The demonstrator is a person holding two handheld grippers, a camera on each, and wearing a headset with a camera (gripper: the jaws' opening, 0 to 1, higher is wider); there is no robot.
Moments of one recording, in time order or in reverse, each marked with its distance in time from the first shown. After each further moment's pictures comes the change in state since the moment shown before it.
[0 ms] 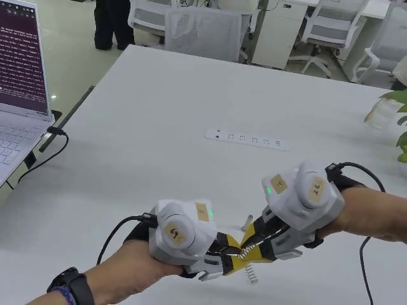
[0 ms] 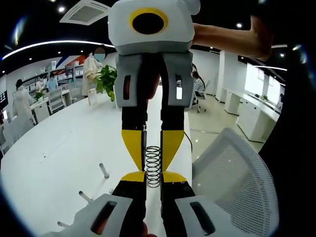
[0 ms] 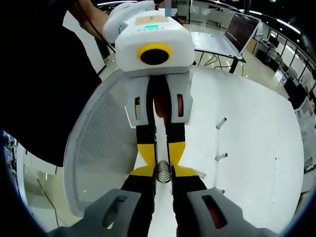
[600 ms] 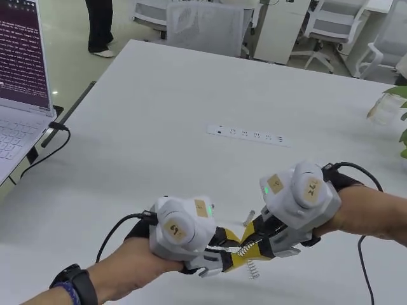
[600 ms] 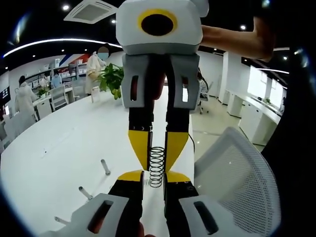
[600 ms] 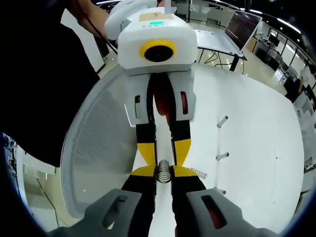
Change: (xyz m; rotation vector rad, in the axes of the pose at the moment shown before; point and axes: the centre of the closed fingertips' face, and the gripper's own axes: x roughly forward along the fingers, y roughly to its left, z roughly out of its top) left arm -0.001 0.007 -0.007 -0.034 -0.003 0.021; right arm 0.008 -0.002 -0.002 0.003 0.012 -0.008
